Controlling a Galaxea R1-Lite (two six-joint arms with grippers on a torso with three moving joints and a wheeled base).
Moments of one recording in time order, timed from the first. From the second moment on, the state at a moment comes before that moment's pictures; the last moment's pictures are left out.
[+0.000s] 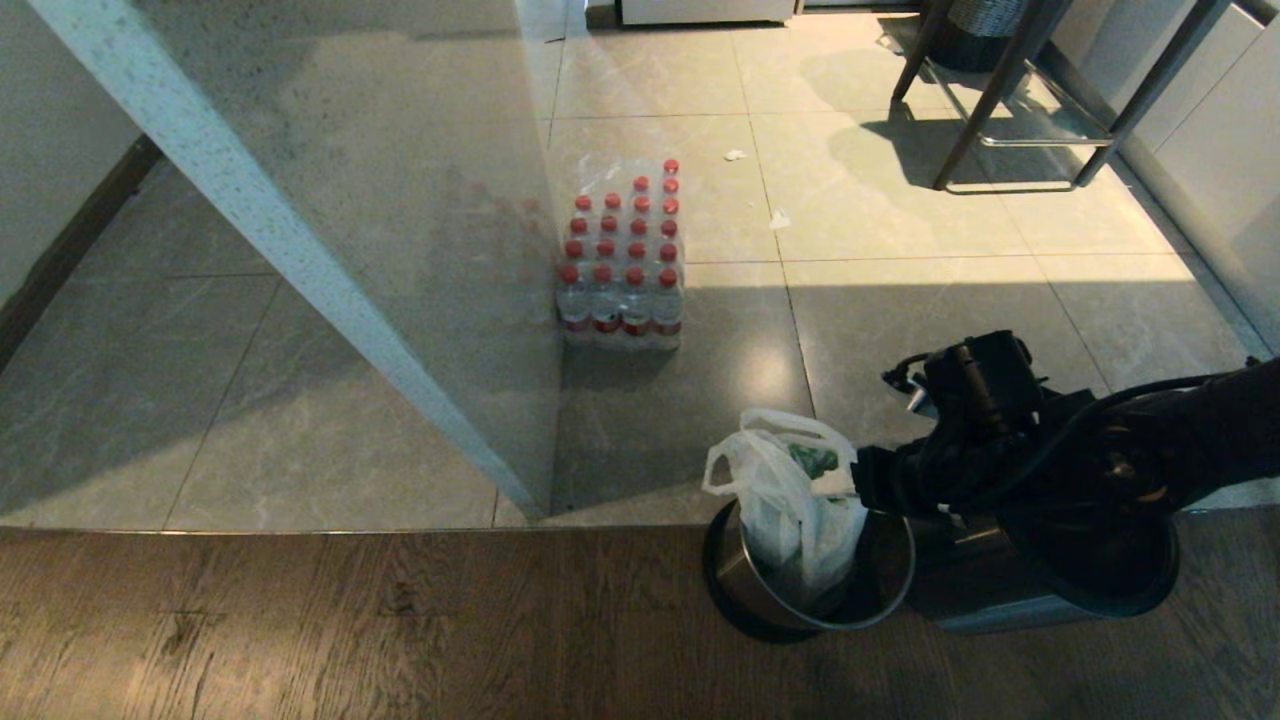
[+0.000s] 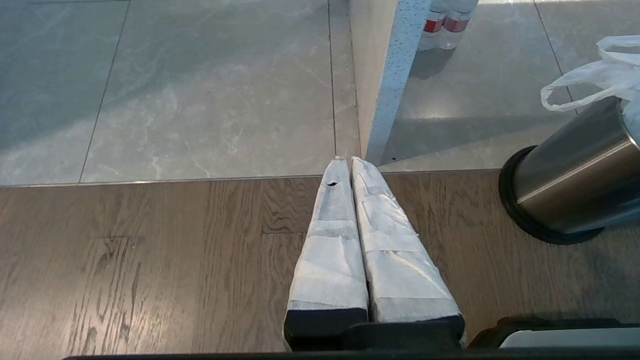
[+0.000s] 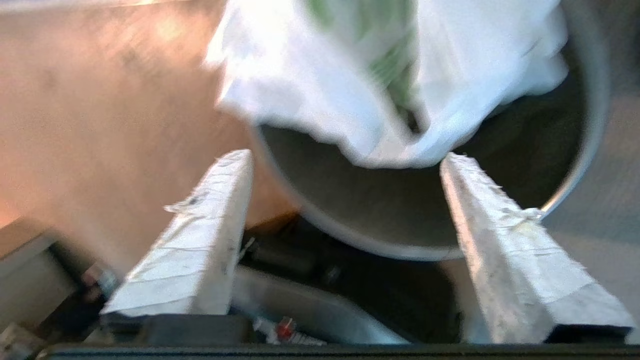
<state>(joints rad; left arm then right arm) 0.00 0.00 0.00 0.00 0.00 0.00 0.31 1.89 -0.96 -0.14 0.18 0.39</state>
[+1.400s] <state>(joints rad) 0.00 0.00 0.00 0.00 0.00 0.00 0.43 1.99 -1.08 -0.13 0.08 0.27</state>
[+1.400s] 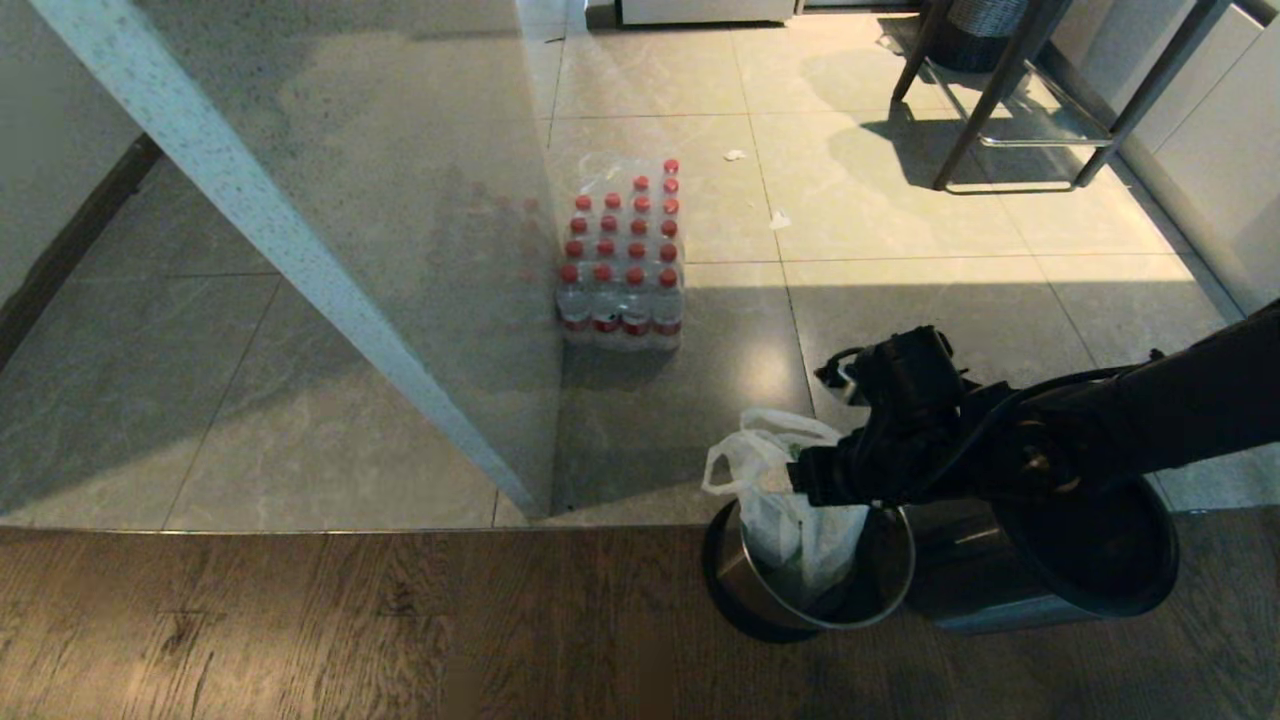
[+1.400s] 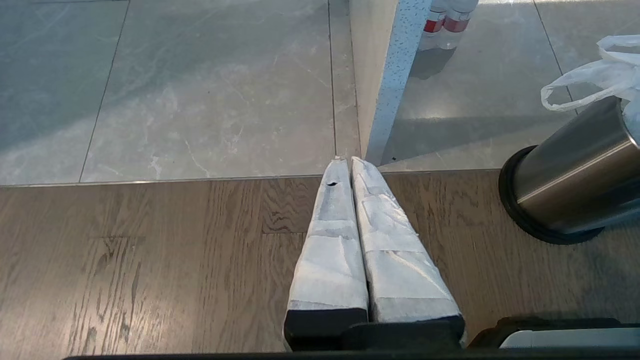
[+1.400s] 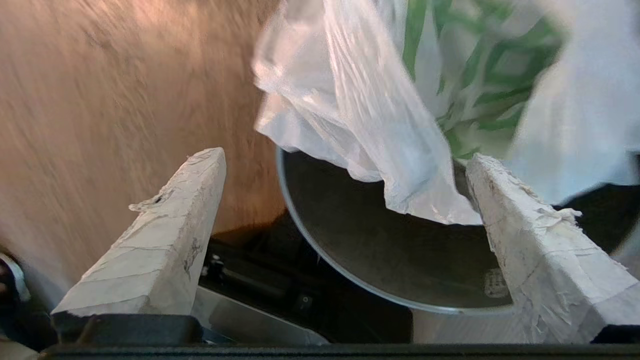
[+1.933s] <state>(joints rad) 0.00 0.00 0.00 0.00 0.00 0.00 0.43 2.12 -1.09 -0.21 0.05 0.25</state>
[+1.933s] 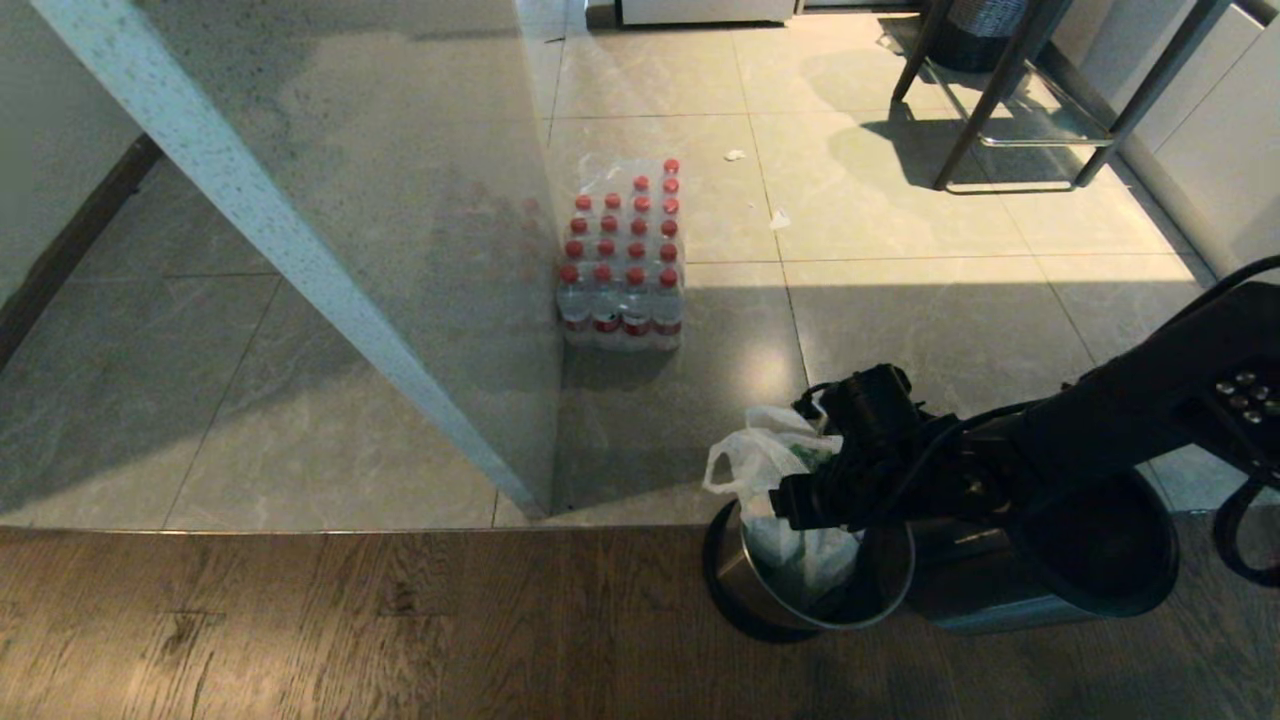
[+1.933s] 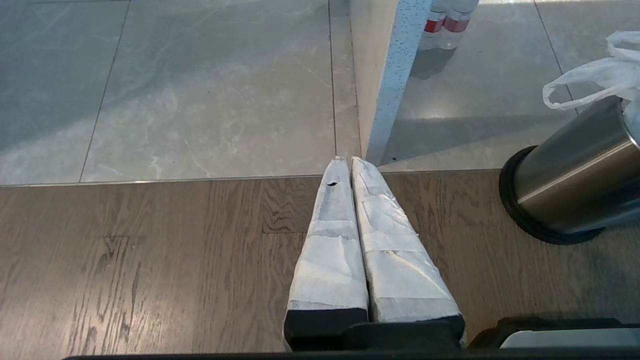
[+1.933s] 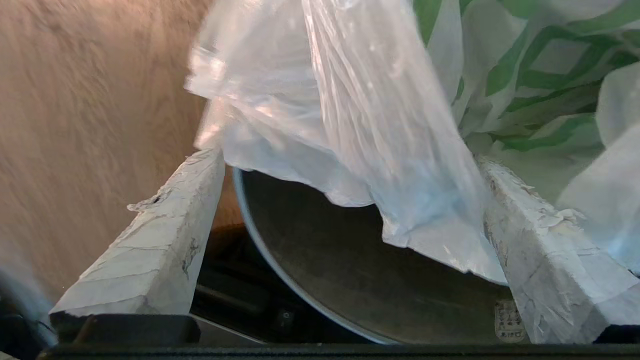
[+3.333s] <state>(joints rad) 0.00 0.00 0.00 0.00 0.00 0.00 0.43 2.30 -1.17 -0.26 0.00 0.24</state>
